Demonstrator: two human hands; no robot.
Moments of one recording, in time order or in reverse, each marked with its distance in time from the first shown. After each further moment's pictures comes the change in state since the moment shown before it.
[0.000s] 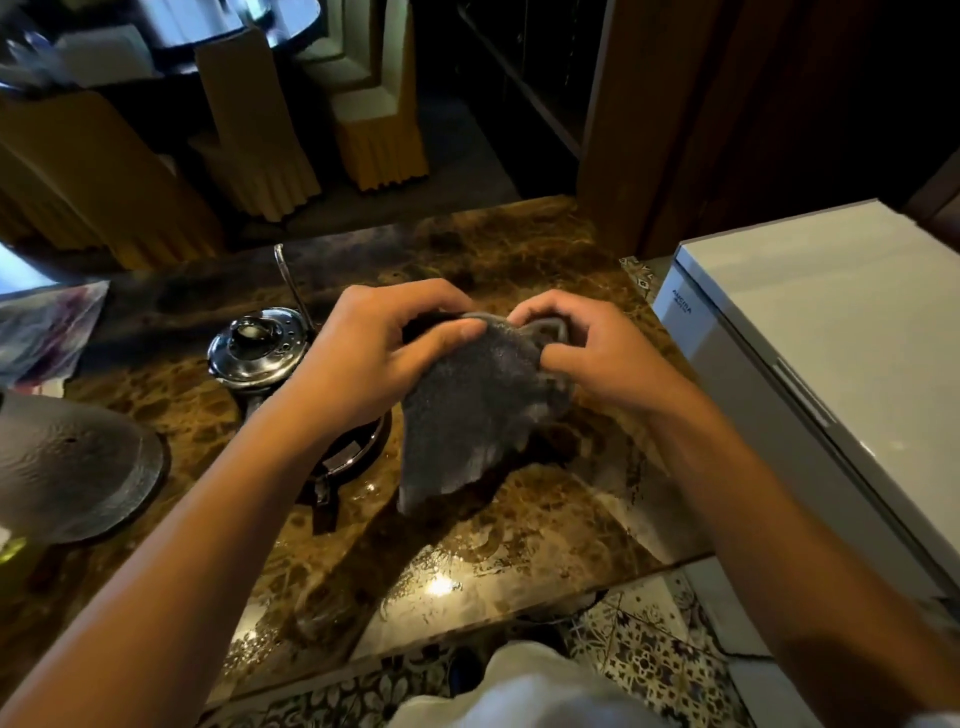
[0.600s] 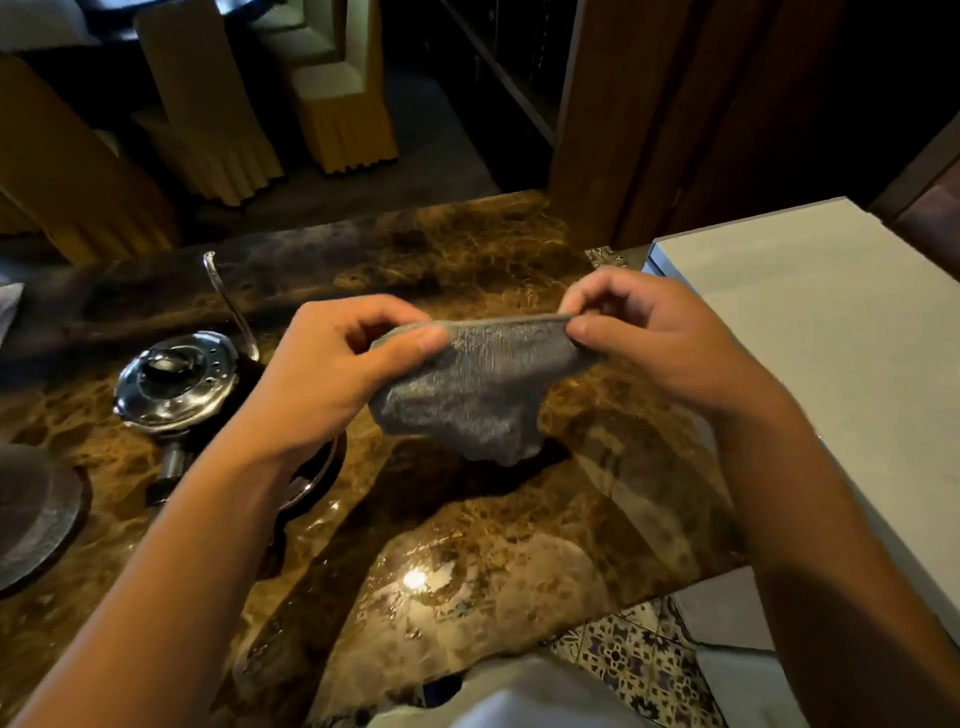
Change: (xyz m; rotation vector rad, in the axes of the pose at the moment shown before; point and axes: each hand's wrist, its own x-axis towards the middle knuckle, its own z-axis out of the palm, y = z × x) left_hand 0.025 -0.026 0.027 -0.500 0.069 -0.186; right_hand -0.003 -0.001 -0.072 -0.085 0.015 -0.028
